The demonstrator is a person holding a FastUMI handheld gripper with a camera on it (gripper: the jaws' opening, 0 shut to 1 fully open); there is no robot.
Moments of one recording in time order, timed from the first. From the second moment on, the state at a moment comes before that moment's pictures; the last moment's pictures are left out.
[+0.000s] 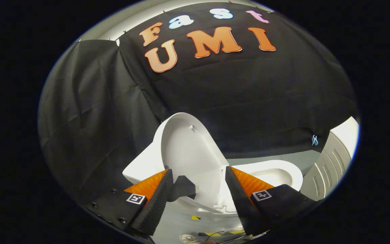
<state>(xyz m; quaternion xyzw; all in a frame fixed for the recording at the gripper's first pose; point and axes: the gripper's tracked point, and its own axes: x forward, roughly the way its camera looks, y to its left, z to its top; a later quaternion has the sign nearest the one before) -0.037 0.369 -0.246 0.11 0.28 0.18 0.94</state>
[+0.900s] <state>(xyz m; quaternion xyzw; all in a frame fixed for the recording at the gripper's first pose) 0.002 0.188 -0.151 0.06 0.18 0.07 0.98</state>
